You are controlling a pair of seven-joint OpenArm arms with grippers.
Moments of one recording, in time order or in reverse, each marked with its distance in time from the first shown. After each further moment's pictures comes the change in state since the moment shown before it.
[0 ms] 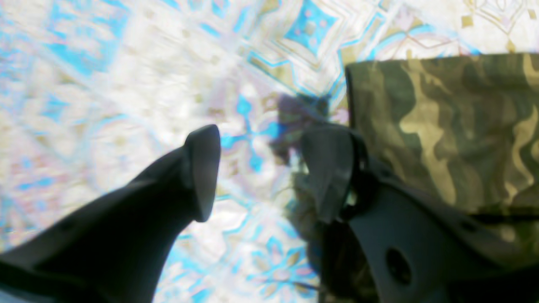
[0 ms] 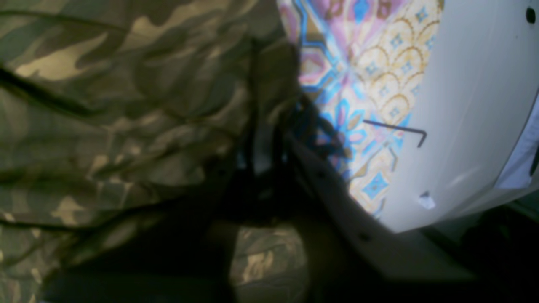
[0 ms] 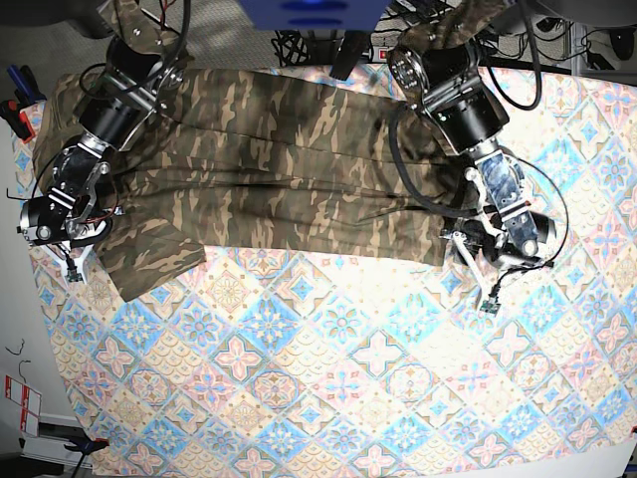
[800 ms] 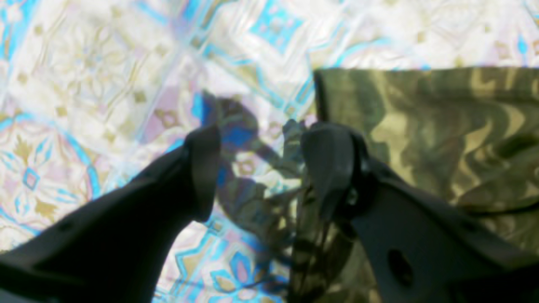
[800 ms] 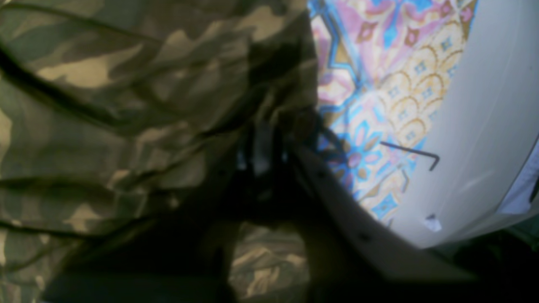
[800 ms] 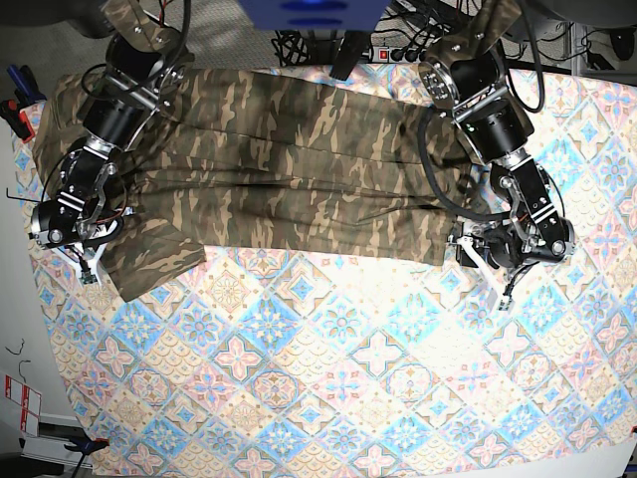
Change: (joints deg) left arm -0.6 -7.1 -0.2 -6.0 -21.5 0.4 7.6; right arm -0.2 0.0 -2.9 -2.8 -0.4 0.2 2.9
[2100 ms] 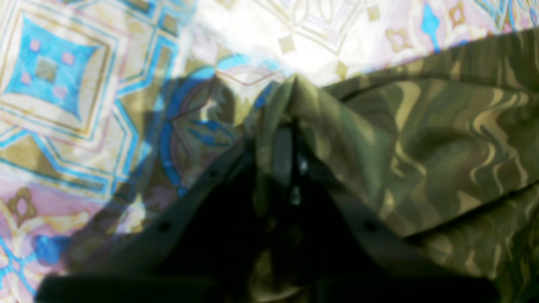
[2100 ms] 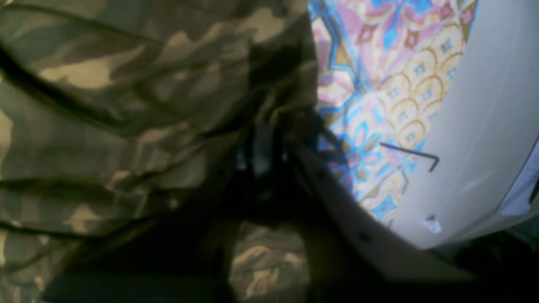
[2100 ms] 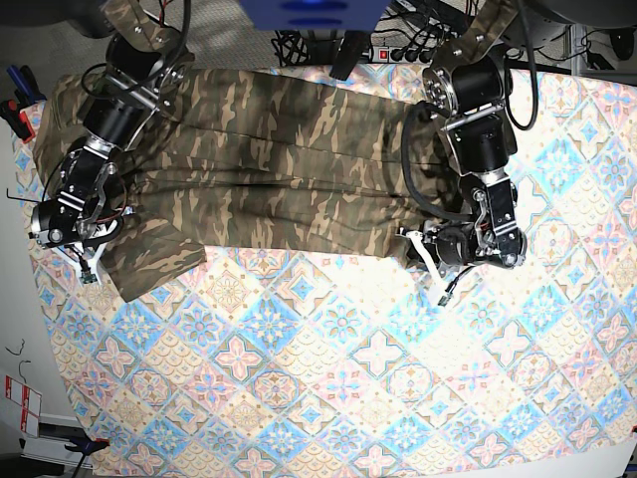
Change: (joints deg) left arm -2.9 1.7 9.6 -19.4 -3.4 -0.2 -9.2; right arm 0.0 0.0 0.1 0.0 -0.2 0.0 0.2
